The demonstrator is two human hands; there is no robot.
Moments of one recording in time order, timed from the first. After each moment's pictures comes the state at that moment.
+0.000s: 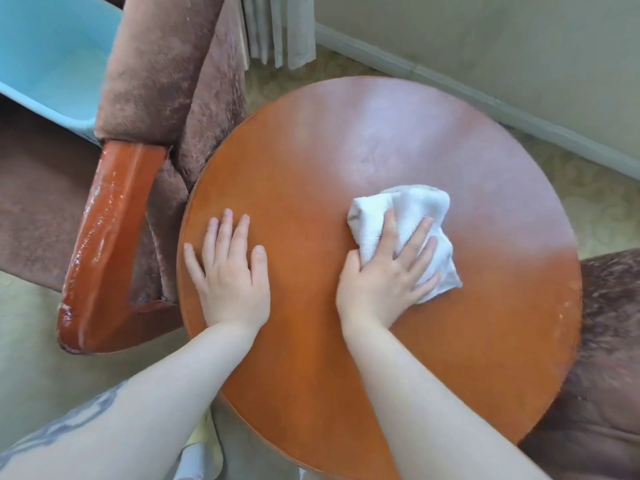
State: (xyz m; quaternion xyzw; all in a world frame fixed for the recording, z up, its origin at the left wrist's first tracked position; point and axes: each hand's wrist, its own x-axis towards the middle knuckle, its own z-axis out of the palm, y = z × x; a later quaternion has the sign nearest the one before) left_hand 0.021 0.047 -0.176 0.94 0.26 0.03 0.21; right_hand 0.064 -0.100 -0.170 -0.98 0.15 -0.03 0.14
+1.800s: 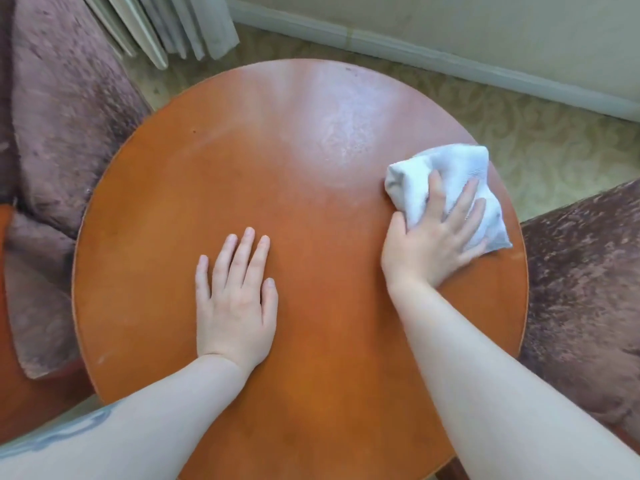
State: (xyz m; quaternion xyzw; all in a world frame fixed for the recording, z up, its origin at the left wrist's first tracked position) left_hand 0.050 -0.035 -0.179 0.99 0.05 -0.05 0.12; right_hand 0.147 -0.240 -0.175 -0.95 0.26 -0.08 0.13
